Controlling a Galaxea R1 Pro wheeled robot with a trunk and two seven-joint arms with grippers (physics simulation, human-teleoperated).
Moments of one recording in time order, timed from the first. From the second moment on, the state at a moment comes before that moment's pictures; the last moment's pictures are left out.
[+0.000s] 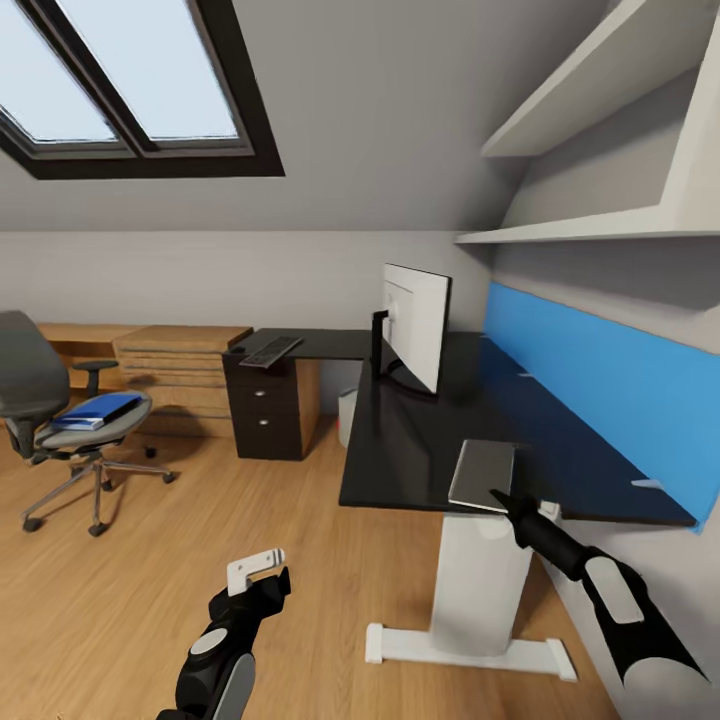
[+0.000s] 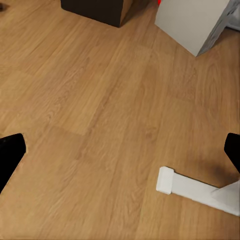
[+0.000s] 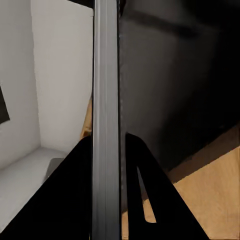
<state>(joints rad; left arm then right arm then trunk) -0.09 -0.12 -0.17 -1.48 0.28 0.47 0.46 -0.56 -0.15 -0.36 -0.75 -0.91 0.66 0.50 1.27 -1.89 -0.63</state>
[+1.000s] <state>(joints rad) -0.09 -0.12 -0.17 -1.48 0.28 0.47 0.47 -0.56 -0.12 -0.21 -0.79 -0.89 0.66 0.51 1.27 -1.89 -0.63</state>
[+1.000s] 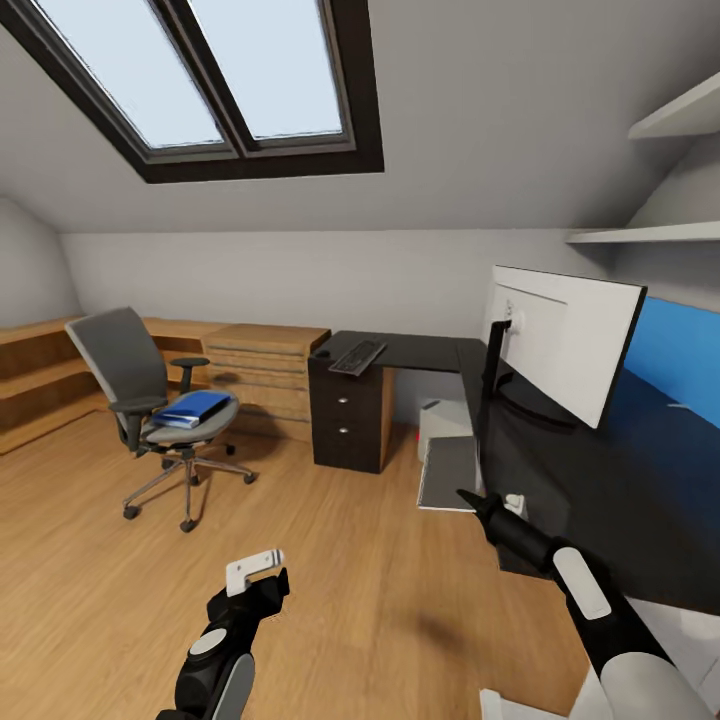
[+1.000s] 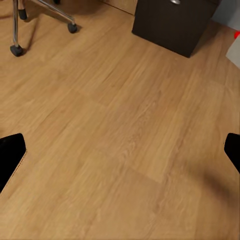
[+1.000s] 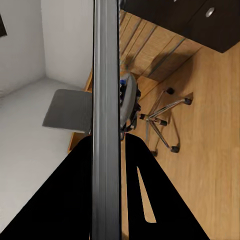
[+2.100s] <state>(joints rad) -0.09 -0.12 -0.17 -1.47 0.28 0.47 0.46 -0.56 -0.12 -0.21 -0.79 -0.89 0.66 0.52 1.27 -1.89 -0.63</state>
